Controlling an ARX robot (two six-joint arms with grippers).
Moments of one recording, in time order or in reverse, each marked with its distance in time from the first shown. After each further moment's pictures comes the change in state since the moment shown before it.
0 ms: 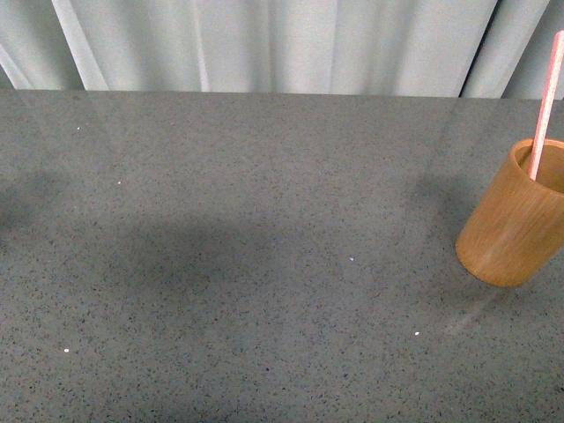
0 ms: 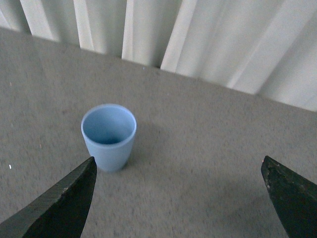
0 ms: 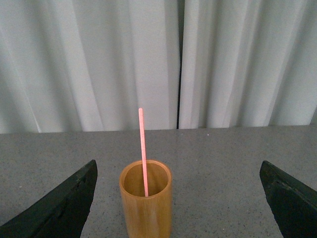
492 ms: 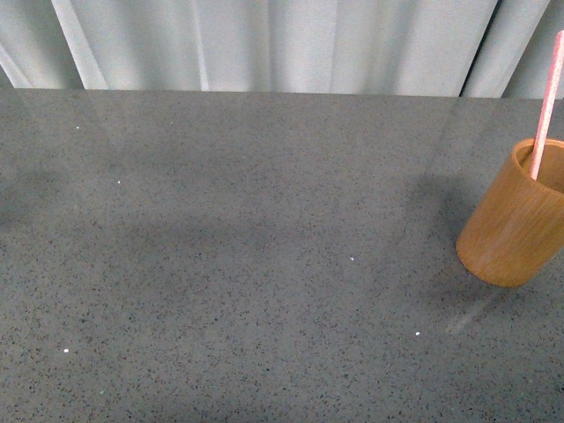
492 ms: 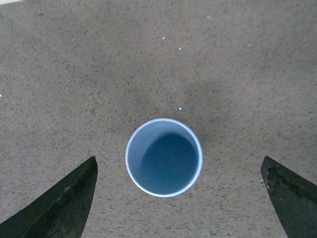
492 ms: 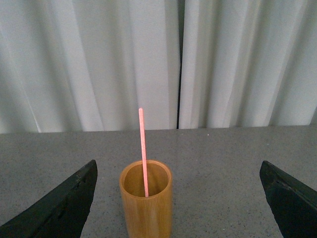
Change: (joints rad) left arm 0.158 0.896 0.733 -0.371 0.092 0.519; right arm 0.000 0.000 0.000 0.000 0.000 0.000
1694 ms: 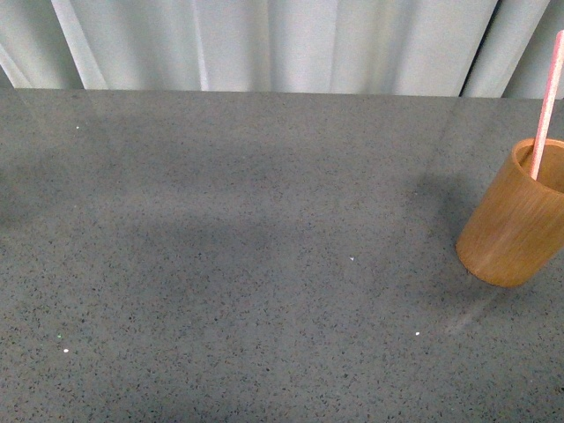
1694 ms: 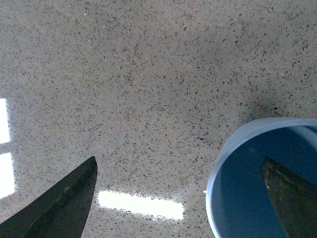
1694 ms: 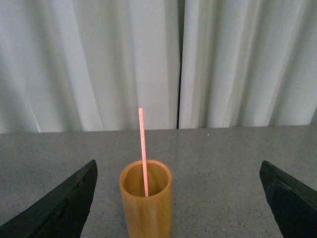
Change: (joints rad) left arm 0.071 0.396 0.142 0.094 -0.198 0.137; right arm 0.000 0.000 0.000 0.000 0.000 0.000
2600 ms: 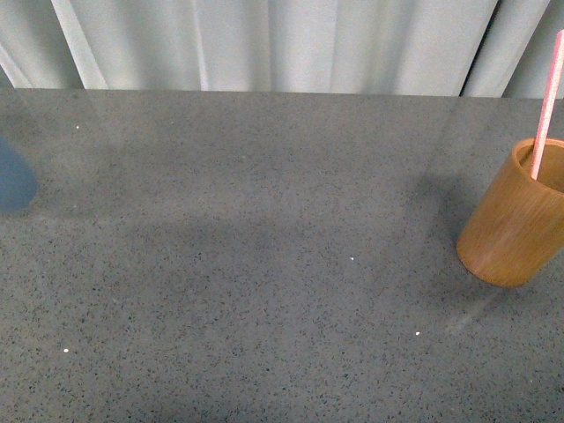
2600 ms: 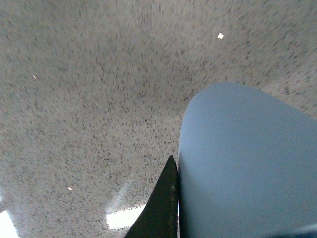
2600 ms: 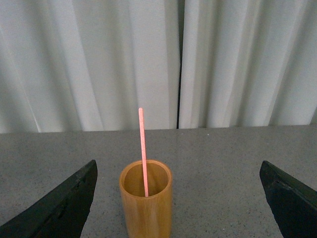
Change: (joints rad) left arm -0.213 -0.061 0.047 -0.216 0.114 0.064; right arm 0.000 0.000 0.000 0.000 0.000 0.000
